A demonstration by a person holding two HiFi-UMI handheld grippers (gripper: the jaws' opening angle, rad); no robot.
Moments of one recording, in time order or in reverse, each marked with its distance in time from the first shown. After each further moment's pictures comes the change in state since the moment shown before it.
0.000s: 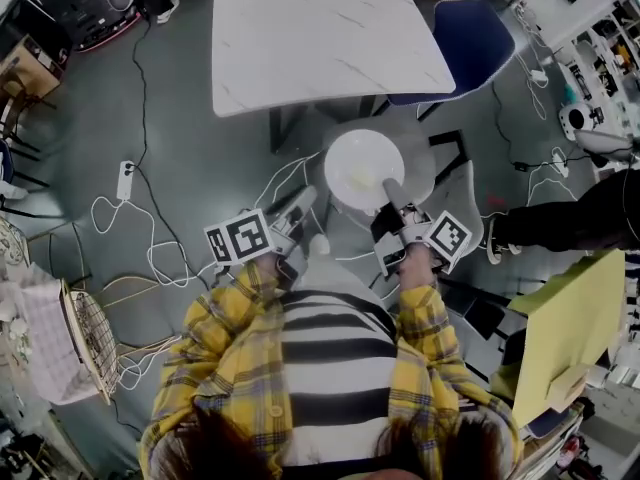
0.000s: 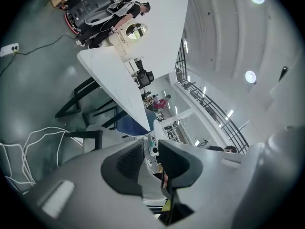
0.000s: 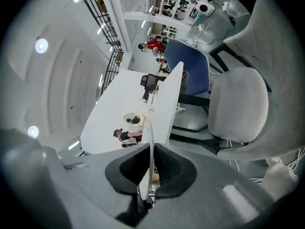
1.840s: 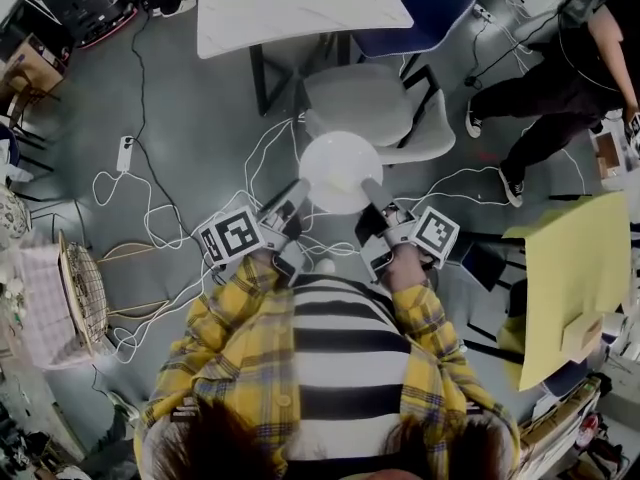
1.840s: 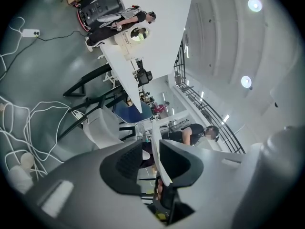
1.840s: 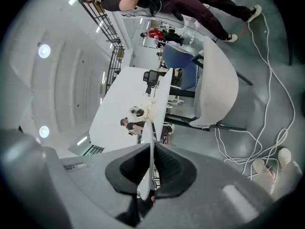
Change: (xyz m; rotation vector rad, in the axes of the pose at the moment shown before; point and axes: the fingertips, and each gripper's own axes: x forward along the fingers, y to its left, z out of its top) left arm -0.091 -0.070 -0.189 -0.062 -0.039 -0.035; right arm -0.214 -0.022 -0.084 0.016 0.094 0.046
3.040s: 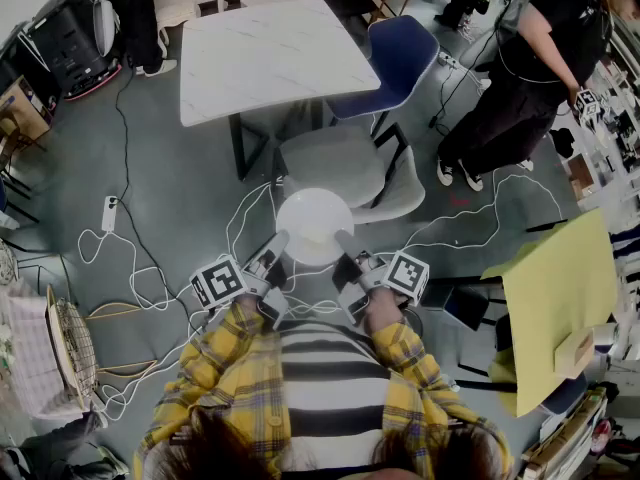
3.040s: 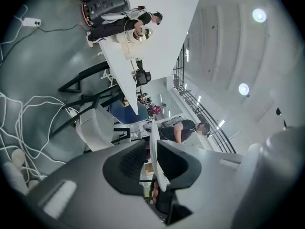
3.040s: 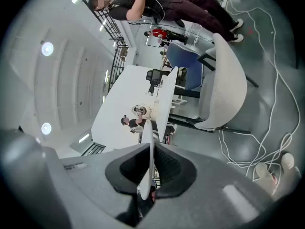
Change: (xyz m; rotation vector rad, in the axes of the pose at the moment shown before) left arm 0.008 0.000 0.019 -0.054 -0.010 -0.044; right arm 0.016 0.007 -0.002 -0.022 0.018 0.004
